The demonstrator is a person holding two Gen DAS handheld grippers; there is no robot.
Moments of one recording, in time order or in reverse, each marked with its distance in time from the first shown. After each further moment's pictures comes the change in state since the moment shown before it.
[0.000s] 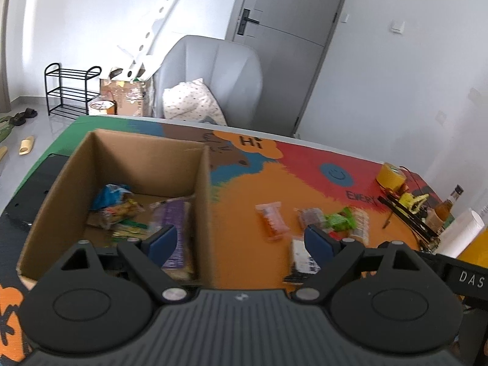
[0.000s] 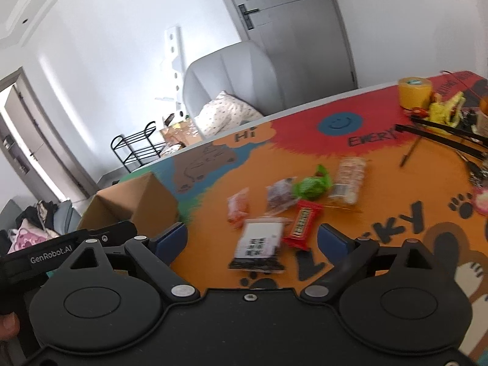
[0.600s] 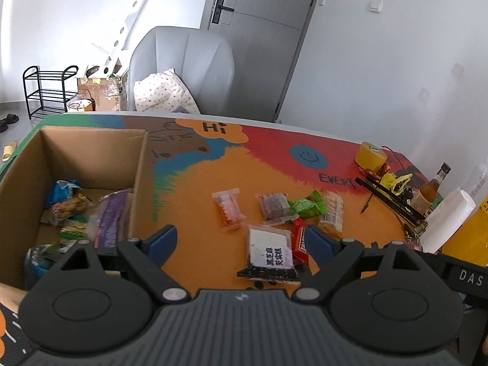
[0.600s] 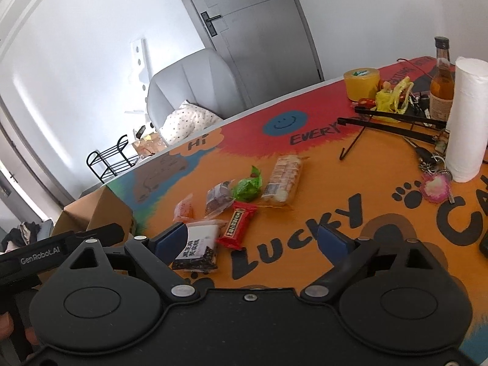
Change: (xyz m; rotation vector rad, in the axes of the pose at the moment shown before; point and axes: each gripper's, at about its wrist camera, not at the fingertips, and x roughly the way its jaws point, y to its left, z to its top) left arm 0.026 -0.050 -0.009 0.057 0.042 -0.045; right arm -0.012 -0.057 -0.004 0.080 -0.015 -0.072
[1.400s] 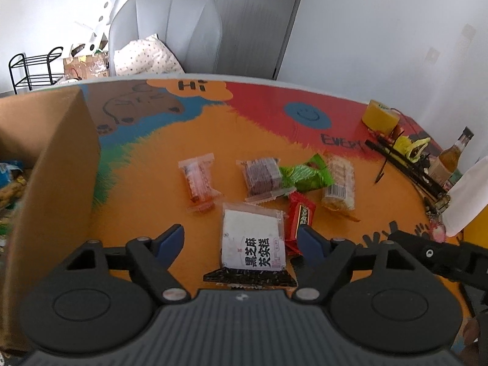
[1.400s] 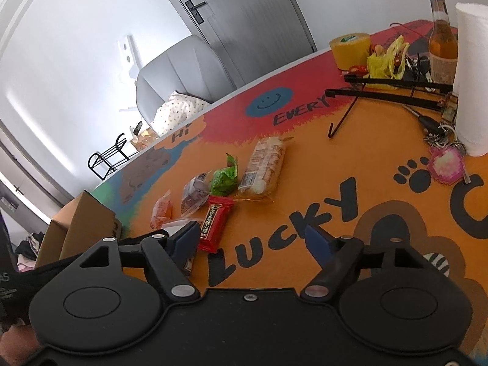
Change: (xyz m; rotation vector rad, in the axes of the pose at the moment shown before) left arm 0.083 -0.027 -0.013 0.040 0.134 0.012; right arm 0.044 -0.037 0.001 0.081 0.073 0.036
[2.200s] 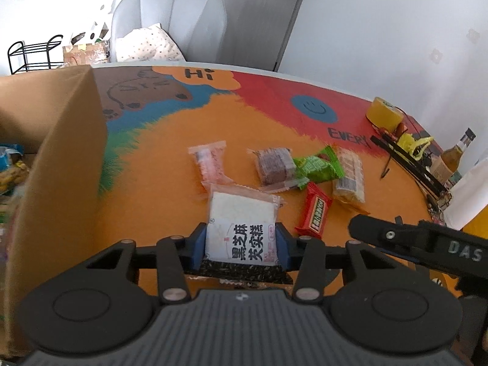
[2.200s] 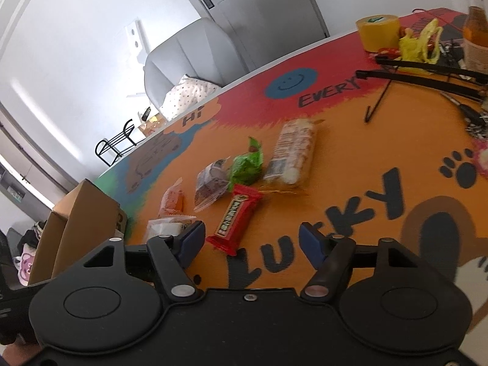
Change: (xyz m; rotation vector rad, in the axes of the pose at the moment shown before) left arm 0.001 0.019 -0.003 -0.031 0.022 -0.019; right arm 0.037 0.025 -0.002 -0.022 0.056 0.042
